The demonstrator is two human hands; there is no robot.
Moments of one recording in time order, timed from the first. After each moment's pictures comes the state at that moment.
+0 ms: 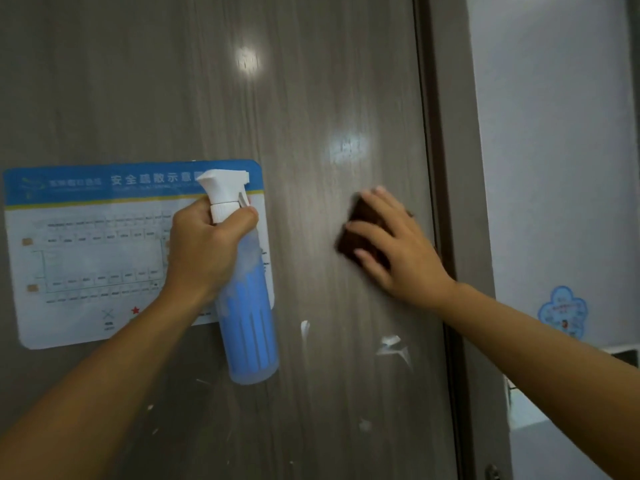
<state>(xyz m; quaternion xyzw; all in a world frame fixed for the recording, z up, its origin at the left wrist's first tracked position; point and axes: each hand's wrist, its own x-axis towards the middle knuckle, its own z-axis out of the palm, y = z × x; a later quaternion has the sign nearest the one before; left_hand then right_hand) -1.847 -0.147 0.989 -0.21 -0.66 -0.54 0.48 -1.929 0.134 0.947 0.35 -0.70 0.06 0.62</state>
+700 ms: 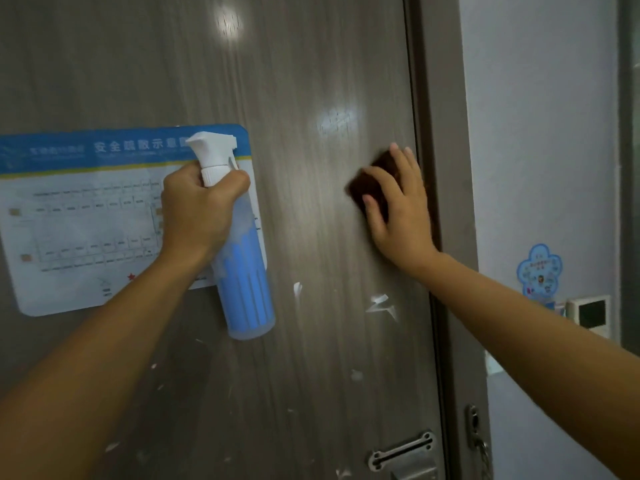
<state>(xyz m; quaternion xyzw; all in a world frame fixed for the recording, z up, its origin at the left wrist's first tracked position) -1.848 -0.146 0.990 -0.20 -0.66 -0.52 0.50 -1.926 0.129 0.936 0.22 -0.69 0.20 0.66</state>
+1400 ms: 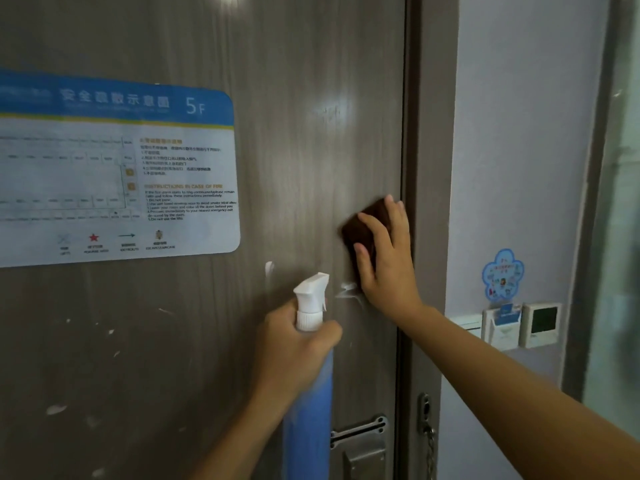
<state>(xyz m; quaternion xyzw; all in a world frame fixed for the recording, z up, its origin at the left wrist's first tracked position) -1.829 -0.035 0.793 -0.17 -0.72 -0.61 0.28 -1.918 0.147 0.850 0.23 -0.73 0.25 0.59</state>
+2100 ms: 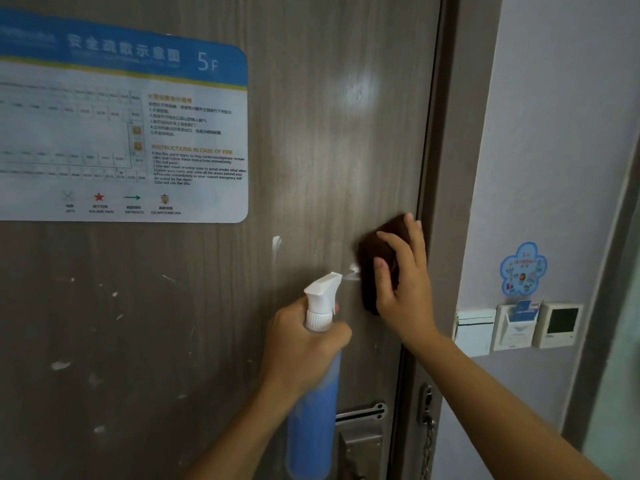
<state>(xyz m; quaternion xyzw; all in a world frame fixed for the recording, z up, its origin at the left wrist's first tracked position) -1.830 -0.027 0.765 -0.18 -0.73 -0.60 0.28 -1.912 0.153 0.796 0.25 -0.73 0.37 0.52</state>
